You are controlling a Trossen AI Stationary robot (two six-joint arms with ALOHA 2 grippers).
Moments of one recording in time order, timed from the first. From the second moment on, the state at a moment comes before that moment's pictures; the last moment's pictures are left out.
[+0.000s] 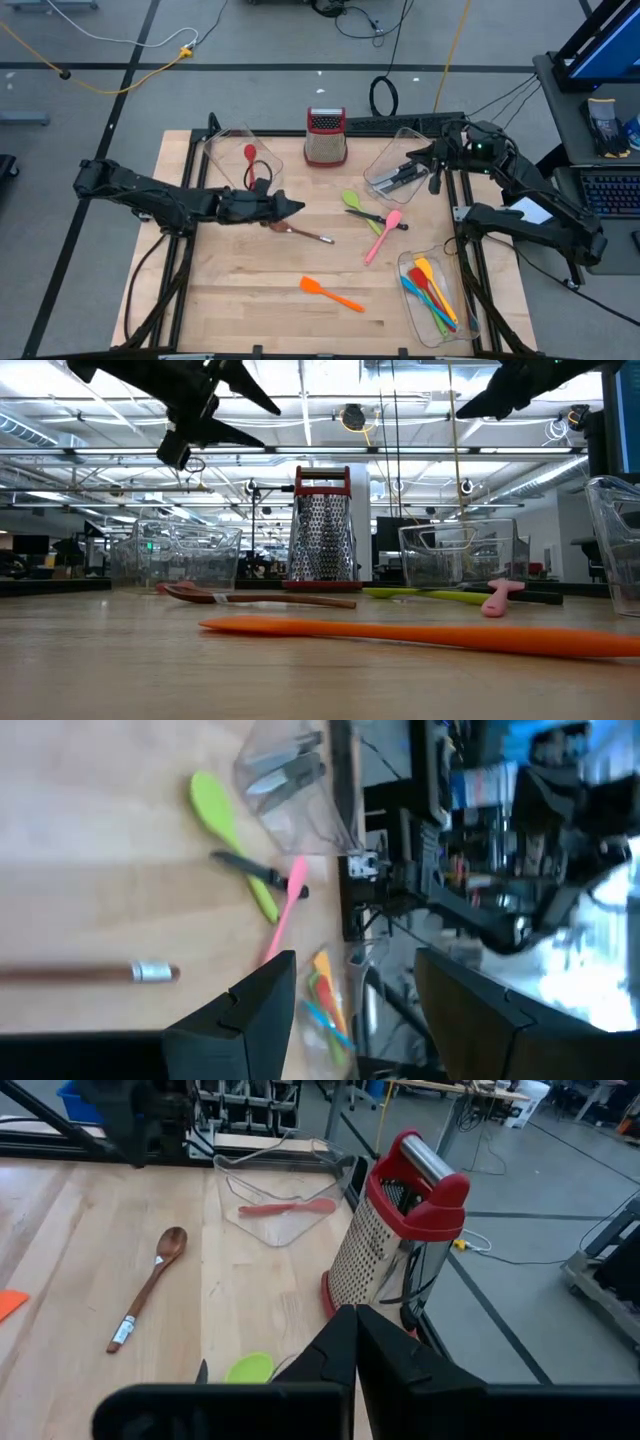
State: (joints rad) left arm -0.14 1.21 0.71 0.14 -0.35 -1.55; right arm -0.67 0.67 0.82 -0.48 -0.34 -0.31
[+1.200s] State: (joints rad) left arm -0.26 1.77 1.23 -0.66 -0.24 -2.43; right arm -0.67 0.67 0.81 -0.48 -0.42 -0.38
